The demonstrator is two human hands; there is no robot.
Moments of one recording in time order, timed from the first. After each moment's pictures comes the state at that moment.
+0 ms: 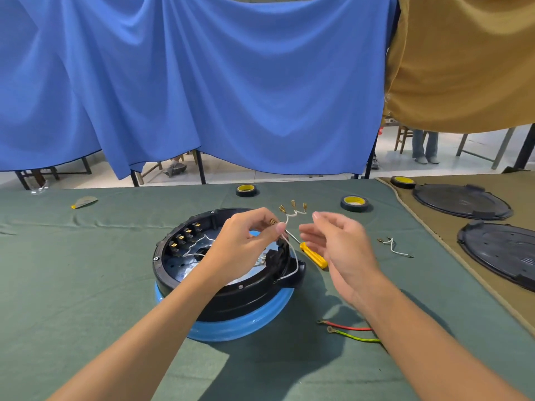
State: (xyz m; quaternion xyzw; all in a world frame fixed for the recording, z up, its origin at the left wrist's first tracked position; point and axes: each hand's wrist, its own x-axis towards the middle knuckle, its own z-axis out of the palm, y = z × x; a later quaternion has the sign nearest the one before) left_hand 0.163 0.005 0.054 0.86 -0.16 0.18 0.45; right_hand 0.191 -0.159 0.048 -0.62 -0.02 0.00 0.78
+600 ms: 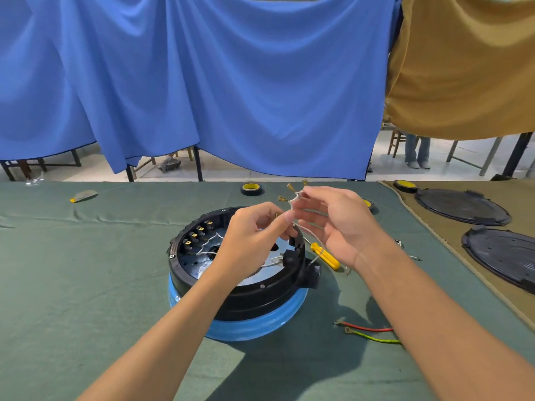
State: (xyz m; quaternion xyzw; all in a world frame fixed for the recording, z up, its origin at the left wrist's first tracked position) left_hand 0.160 0.015 0.056 0.80 -0.14 0.23 0.54; right_hand 0.191 -0.132 0.099 -0.59 -0.08 0.09 0.80
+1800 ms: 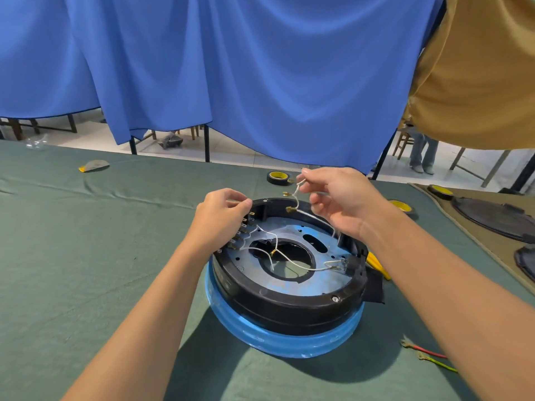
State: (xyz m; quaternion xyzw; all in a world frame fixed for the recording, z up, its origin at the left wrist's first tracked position) left_hand 0.195 0.145 0.031 0.82 0.11 0.20 0.52; right_hand 0.232 -0.042 0.103 -0.69 -0.06 0.11 0.71
